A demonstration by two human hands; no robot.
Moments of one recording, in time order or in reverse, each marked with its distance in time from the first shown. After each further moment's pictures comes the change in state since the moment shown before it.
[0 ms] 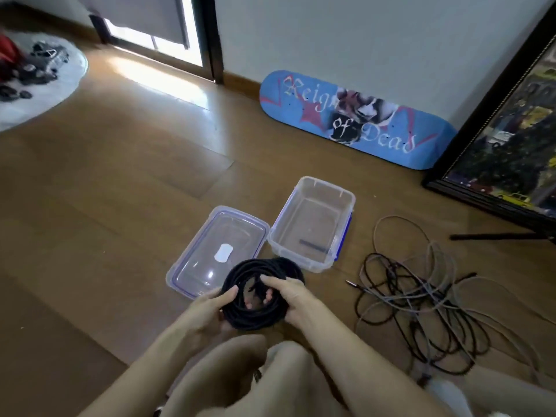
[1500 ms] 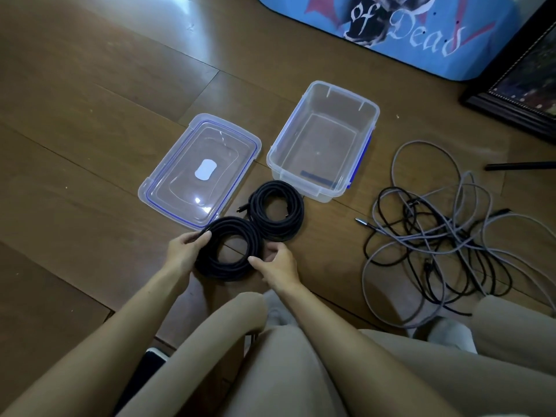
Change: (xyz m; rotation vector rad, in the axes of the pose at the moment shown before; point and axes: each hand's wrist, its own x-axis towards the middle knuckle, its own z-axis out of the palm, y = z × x) left_hand 0.084 -0.044 -0.048 0.268 0.471 0.095; right_hand 0.076 0.096 -0.026 -0.575 0.162 -0.243
